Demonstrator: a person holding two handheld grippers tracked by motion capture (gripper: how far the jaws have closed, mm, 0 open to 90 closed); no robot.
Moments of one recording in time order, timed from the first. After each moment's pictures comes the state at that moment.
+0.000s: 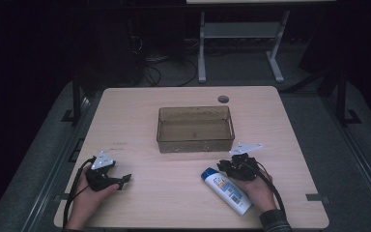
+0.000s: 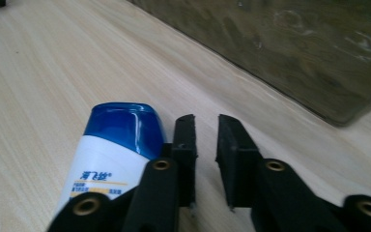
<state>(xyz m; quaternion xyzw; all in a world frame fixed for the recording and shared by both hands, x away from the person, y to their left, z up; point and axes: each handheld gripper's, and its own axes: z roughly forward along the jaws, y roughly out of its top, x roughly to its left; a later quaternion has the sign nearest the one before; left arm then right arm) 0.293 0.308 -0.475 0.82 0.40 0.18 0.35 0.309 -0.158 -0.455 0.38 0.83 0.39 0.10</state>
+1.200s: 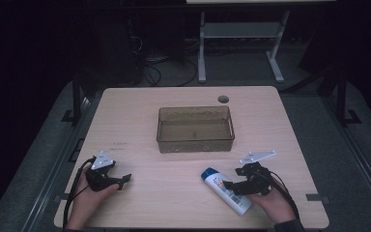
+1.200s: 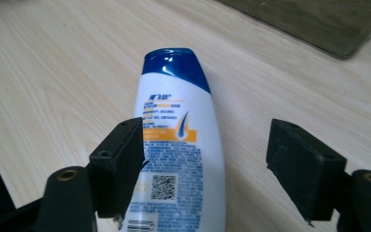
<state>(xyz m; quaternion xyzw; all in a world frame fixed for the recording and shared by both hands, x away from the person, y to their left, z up) 0.293 0.308 -0.475 0.82 0.40 0.18 0.35 0.267 -0.175 -0.429 0.40 0.84 0.36 0.05</state>
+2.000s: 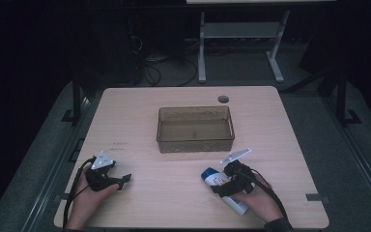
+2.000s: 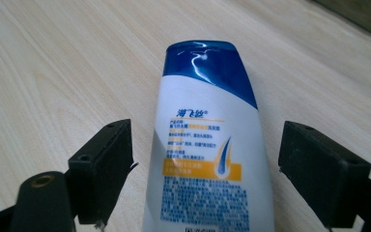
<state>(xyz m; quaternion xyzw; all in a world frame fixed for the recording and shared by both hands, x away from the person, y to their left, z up) 0.293 0.308 -0.475 0.83 0.40 0.18 0.35 0.281 -0.132 -0.441 0.39 0.87 0.29 0.03</state>
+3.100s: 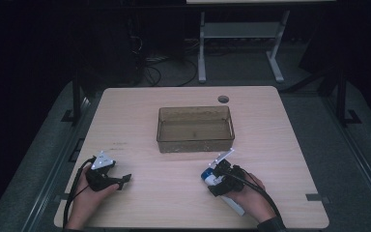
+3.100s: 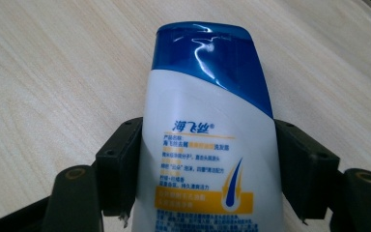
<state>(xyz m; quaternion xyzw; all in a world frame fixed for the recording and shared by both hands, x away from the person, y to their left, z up) 0.293 0.308 -0.475 0.82 0.40 0.18 0.36 0.287 -0.106 -0.449 0.38 0.90 0.21 0.06</state>
